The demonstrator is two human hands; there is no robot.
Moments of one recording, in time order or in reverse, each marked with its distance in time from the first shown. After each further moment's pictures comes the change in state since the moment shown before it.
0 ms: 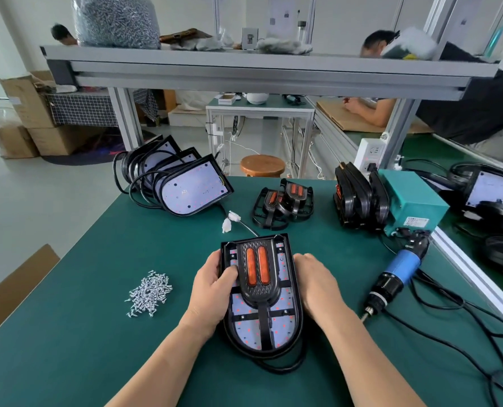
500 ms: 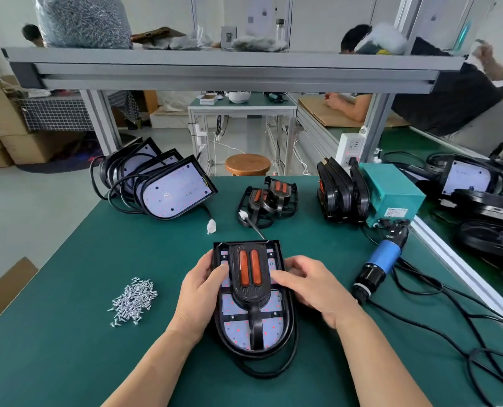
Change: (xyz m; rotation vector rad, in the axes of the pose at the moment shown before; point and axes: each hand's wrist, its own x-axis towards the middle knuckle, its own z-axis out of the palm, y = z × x) left_hand 0.000 -0.004 0.000 -0.024 -0.091 -0.015; right_hand -0.024 0.027 -0.013 0.984 -0.216 0.074
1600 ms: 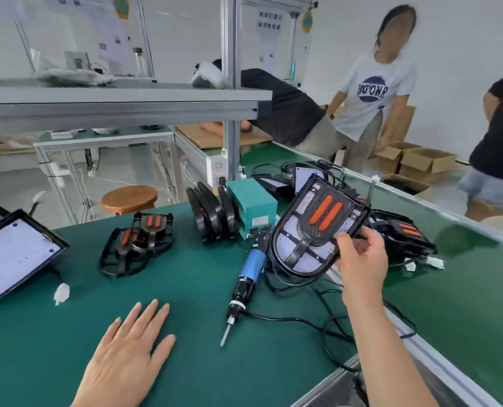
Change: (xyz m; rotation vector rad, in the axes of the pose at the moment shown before) left_hand 0.022 -0.032 0.061 1.404 -0.426 0.466; right_hand -0.105 -0.001 -0.191 0.221 1.354 -0.314
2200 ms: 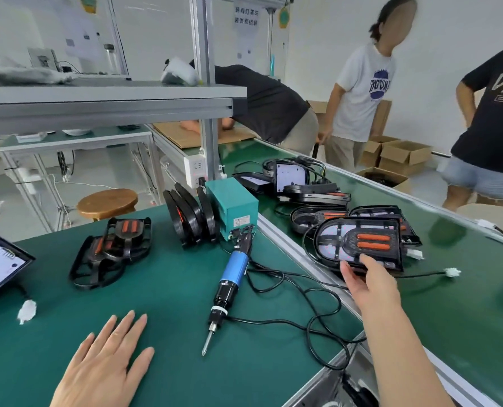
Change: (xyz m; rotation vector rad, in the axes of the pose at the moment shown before) left_hand 0.006 0.013 -0.007 0.113 -0.117 -0.060; right_hand 0.053 0.037 -0.062 0.484 0.213 0.653
